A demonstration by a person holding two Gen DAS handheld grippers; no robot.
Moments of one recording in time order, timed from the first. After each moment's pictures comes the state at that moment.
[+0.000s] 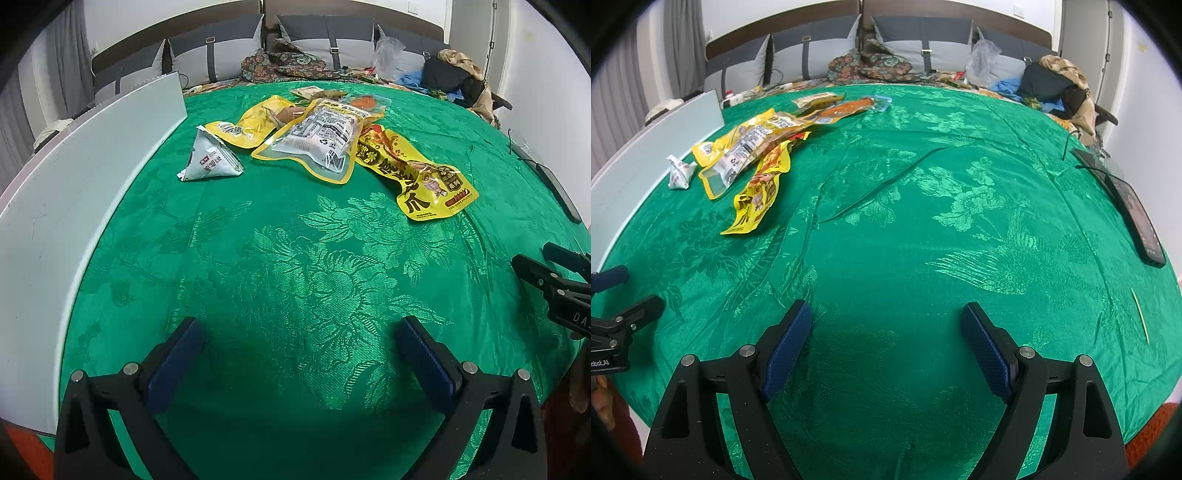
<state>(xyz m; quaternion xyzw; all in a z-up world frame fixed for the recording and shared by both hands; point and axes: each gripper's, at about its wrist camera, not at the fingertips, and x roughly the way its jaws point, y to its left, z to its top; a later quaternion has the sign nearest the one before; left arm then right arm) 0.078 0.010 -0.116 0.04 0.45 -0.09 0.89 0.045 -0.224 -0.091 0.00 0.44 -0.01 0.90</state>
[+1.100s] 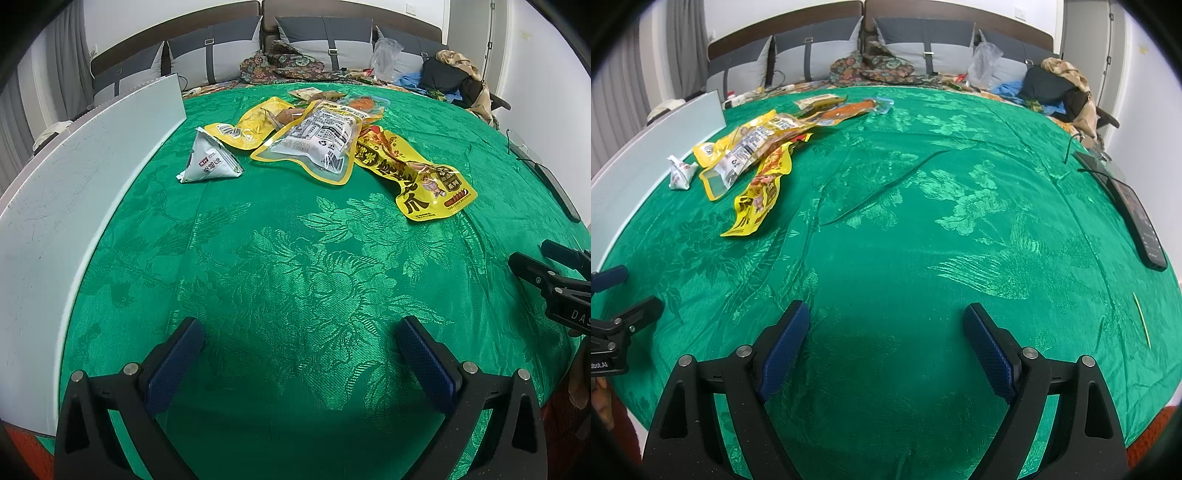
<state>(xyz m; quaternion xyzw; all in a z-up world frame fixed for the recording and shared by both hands) 0.078 0.009 -0.117 0.04 0.44 -0.10 0.89 0.047 -0.224 -0.090 0.00 0.44 -0.01 0.90</state>
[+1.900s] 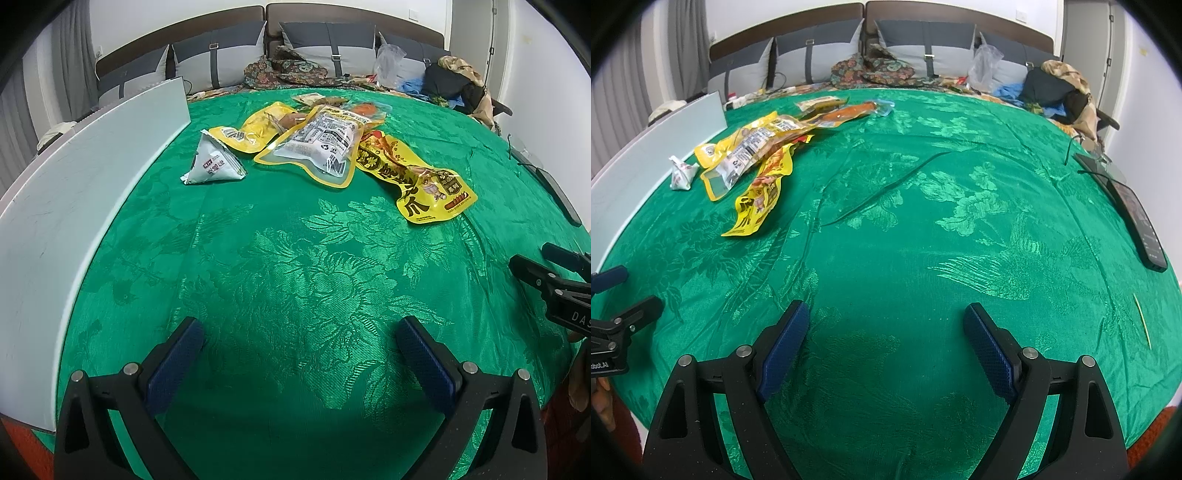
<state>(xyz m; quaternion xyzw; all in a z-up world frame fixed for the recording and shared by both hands) 0.073 0.010 -0.118 0.04 0.43 -0.09 0.90 0.047 -0.224 -0.089 0.00 0.43 0.00 0.90</state>
